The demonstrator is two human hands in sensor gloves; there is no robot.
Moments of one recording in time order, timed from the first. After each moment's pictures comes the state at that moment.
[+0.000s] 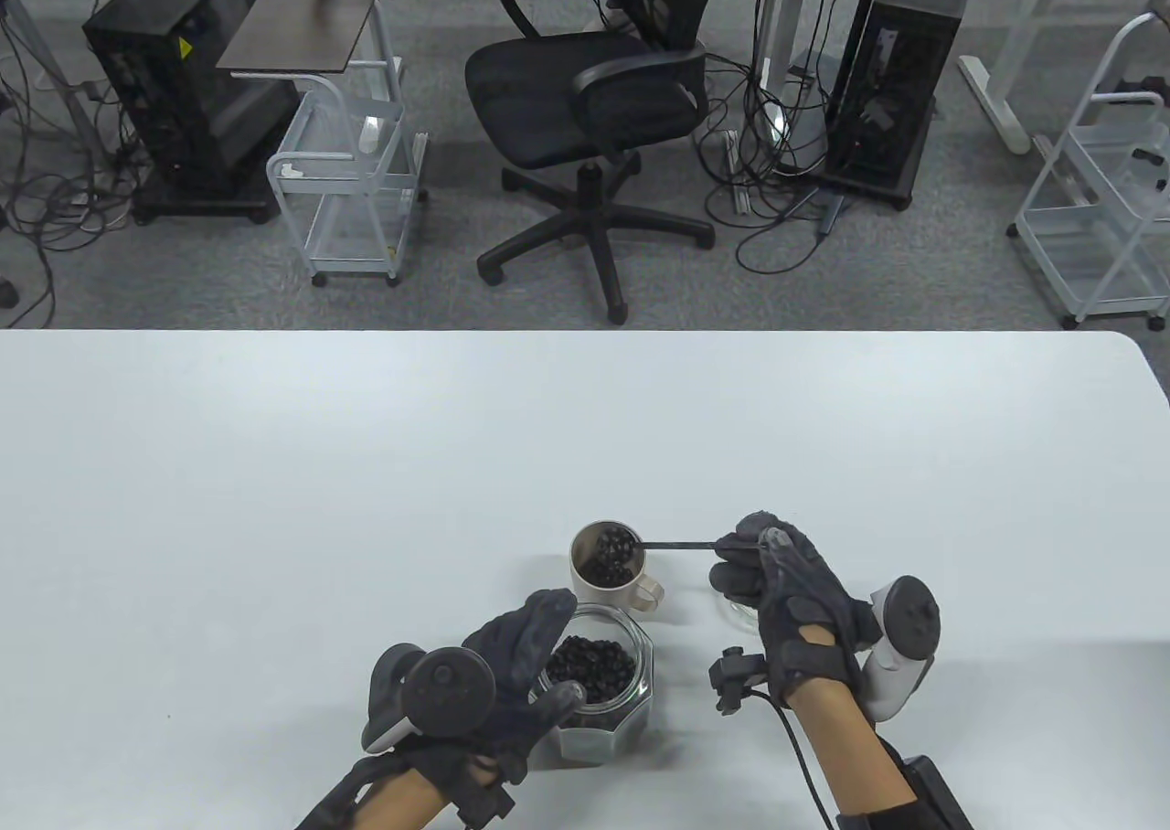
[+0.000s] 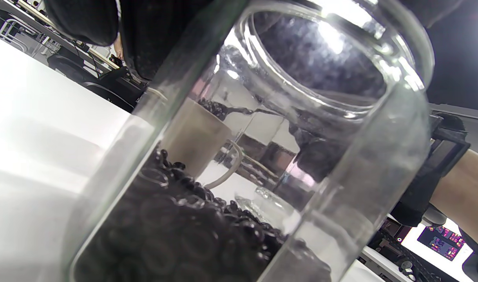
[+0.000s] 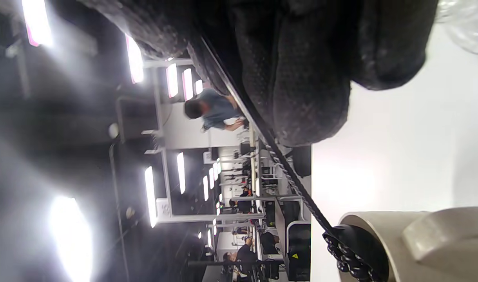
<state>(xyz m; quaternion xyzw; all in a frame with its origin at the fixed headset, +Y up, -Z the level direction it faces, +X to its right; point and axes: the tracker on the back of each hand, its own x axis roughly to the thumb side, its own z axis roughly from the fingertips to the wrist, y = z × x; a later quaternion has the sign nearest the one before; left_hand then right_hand) -0.149 -0.723 -0.245 0.01 -0.29 0.30 0.91 0.188 -0.725 -0.292 -0.03 -0.08 0.67 0.74</state>
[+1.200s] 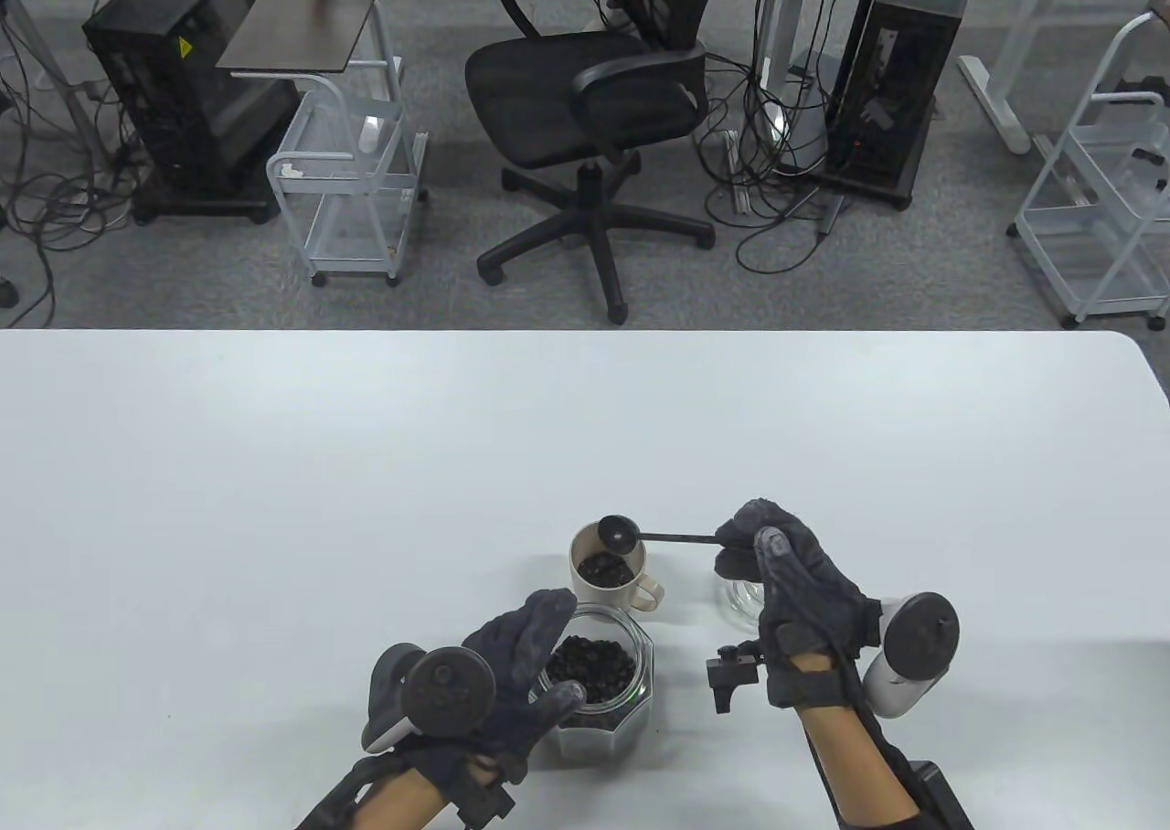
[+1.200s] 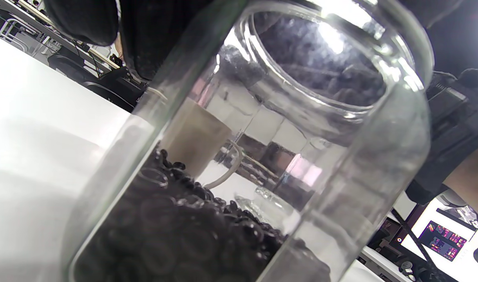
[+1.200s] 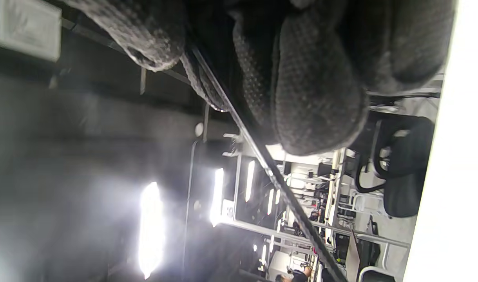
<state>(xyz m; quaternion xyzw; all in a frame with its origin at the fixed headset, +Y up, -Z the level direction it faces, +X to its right) -0.149 -0.723 -0.245 0.01 -0.29 0.30 0.91 0.191 -0.685 -0.279 0.04 -0.21 0.66 0.72</state>
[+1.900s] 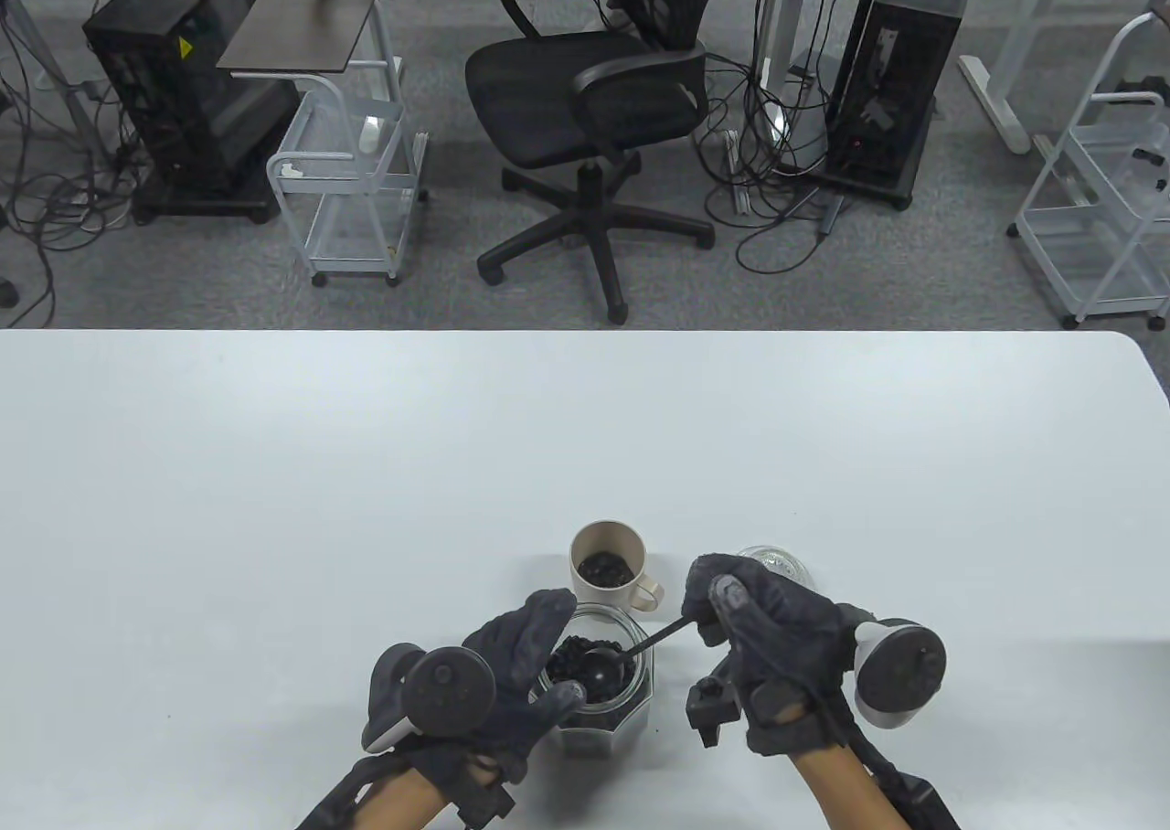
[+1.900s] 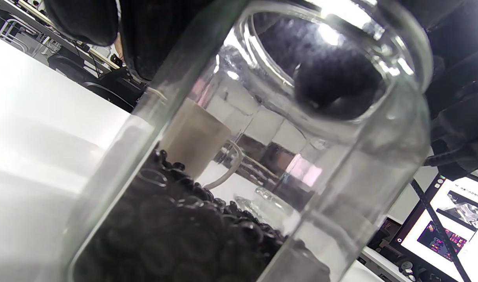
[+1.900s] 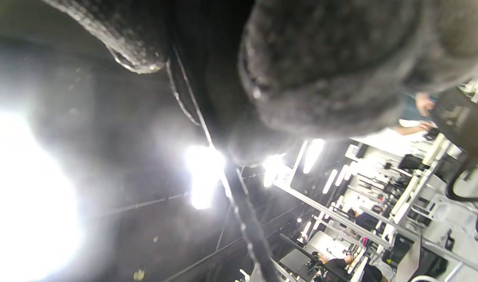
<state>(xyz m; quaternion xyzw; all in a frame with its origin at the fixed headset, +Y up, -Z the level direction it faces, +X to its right) -0.149 -0.722 -0.245 0.01 -0.29 0.30 0.91 0.148 -0.641 -0.246 0.24 -0.27 0.74 0.57</state>
